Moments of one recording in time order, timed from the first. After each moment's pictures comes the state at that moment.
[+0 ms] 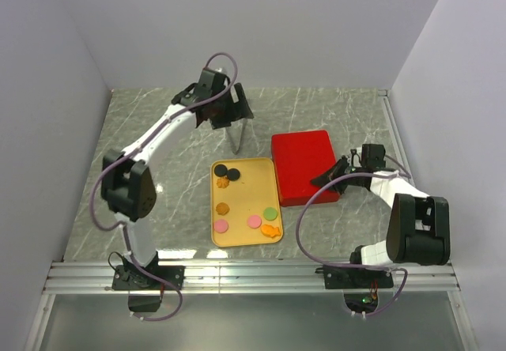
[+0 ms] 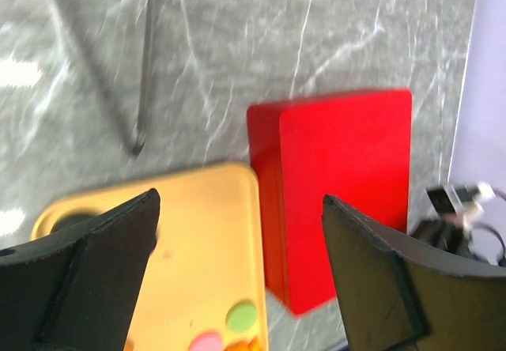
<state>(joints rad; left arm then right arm) -0.45 1.90 1.77 -0.60 0.11 -0.69 -0.12 1.41 0.66 -0.29 -0.78 0.80</state>
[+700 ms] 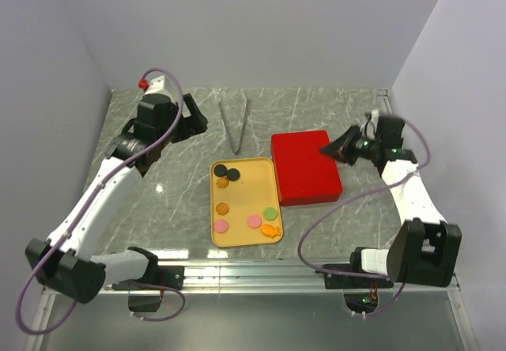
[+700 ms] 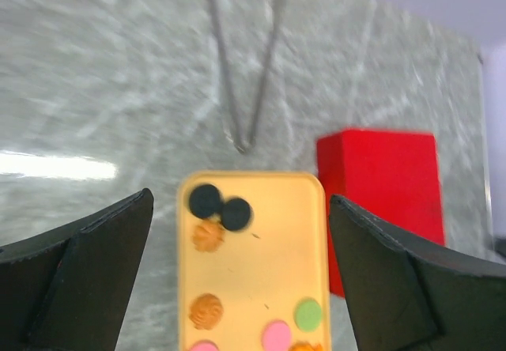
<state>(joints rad) -0.38 1.24 1.27 -0.54 -0.10 -0.59 -0.12 1.30 0.84 -0.35 -0.78 0.76</state>
